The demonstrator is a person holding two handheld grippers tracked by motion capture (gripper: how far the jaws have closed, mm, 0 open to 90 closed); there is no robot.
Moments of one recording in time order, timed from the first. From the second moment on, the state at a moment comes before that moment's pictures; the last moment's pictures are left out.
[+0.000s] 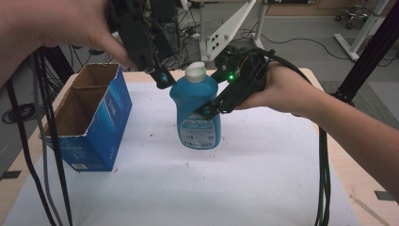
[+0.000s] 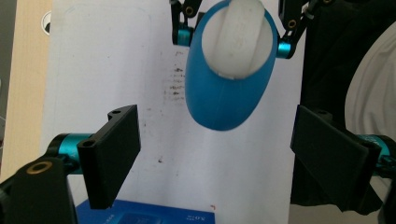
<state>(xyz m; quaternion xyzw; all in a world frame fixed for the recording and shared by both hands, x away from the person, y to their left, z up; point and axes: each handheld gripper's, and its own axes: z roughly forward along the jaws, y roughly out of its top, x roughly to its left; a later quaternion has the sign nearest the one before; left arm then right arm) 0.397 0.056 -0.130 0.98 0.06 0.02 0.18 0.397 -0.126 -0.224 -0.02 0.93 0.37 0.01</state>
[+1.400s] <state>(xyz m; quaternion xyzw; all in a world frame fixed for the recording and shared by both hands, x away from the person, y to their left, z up) 0.400 0.025 -0.157 0.98 0.03 -0.01 0.17 0.397 -0.127 -0.220 -0.02 0.92 0.38 0.01</state>
